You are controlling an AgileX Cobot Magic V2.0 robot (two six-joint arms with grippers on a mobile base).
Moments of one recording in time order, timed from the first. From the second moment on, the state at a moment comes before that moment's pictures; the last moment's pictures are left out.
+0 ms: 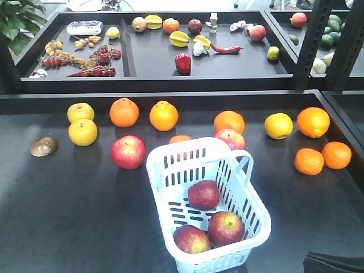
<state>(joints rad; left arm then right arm) 0.02 -0.01 0.03 -0.24 0.14 0.12 0.43 0.39 -0.43 0.48 0.68 -0.50</state>
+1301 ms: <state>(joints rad) 0.02 -0.01 0.03 -0.23 0.06 0.12 0.43 0.39 -0.42 0.48 0.68 -0.50</state>
